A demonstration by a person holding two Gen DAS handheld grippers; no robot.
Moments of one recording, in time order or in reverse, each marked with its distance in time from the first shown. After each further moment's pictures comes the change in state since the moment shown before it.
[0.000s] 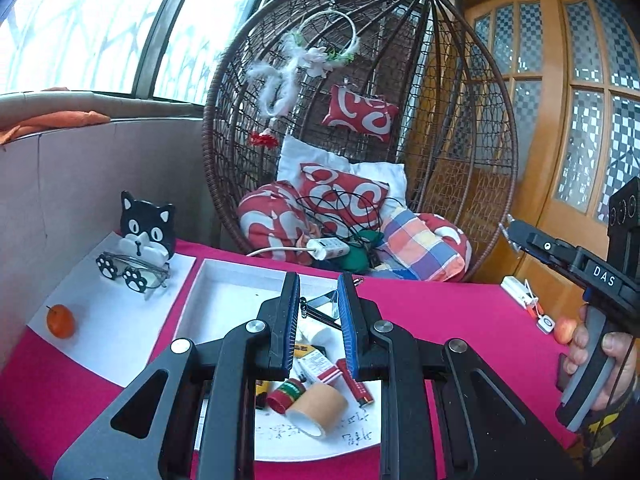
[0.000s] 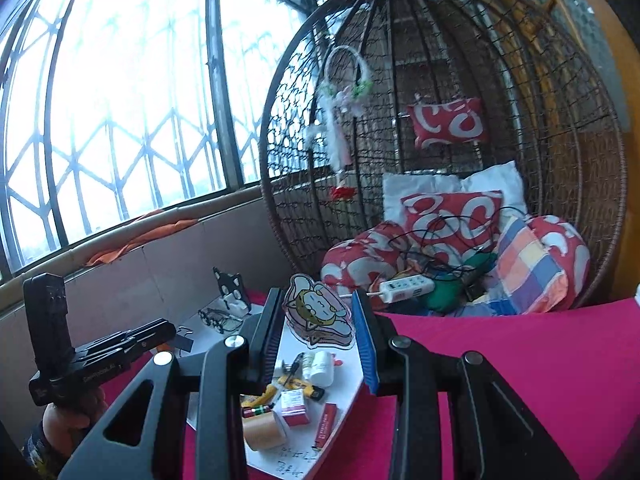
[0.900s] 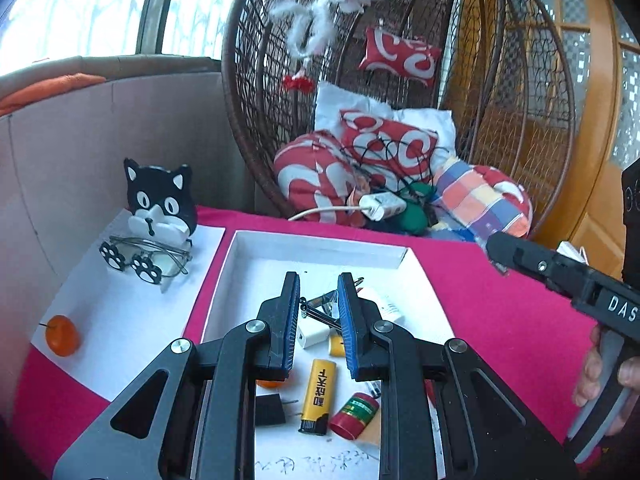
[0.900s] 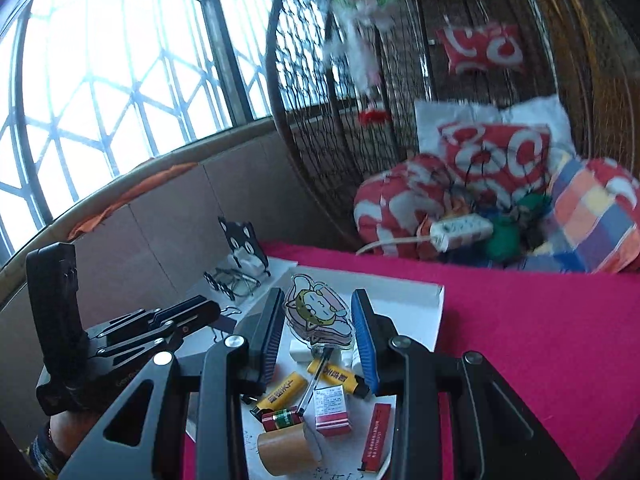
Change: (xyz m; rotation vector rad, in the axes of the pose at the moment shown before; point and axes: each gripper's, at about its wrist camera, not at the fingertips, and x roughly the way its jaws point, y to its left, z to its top) left arm 0.102 0.035 -0.004 0.045 0.195 0.140; right arm 0.123 0.012 -0.031 0.082 0.232 0.069
